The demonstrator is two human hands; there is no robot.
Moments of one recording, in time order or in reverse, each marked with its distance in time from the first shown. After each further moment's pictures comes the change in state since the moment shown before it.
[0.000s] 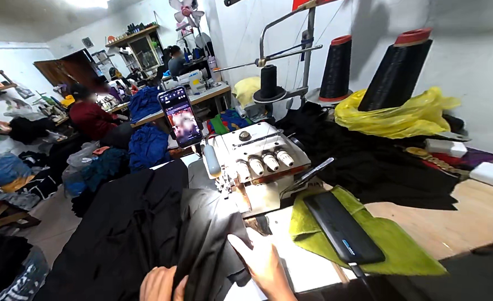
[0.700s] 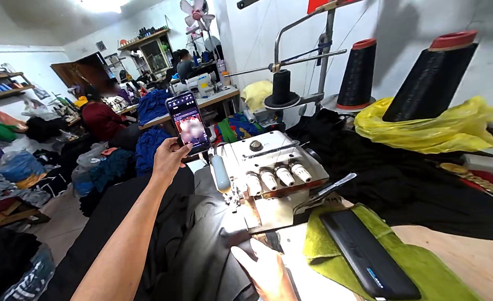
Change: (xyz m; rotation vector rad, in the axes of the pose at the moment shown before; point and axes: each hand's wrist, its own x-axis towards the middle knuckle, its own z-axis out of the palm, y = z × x) left_hand 0.317 0.011 0.010 -0.832 -0.076 -0.337; right_hand 0.020 -0.002 0.005 -0.072 -0.025 -0.093
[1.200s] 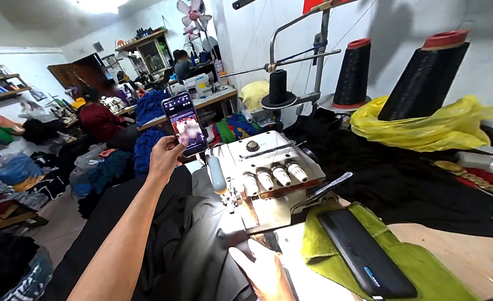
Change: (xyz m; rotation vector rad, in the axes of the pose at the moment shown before) left_hand 0.004 0.005 0.001 0.017 0.020 0.004; right_hand 0.000 0.000 -0.001 0.031 -0.002 0.006
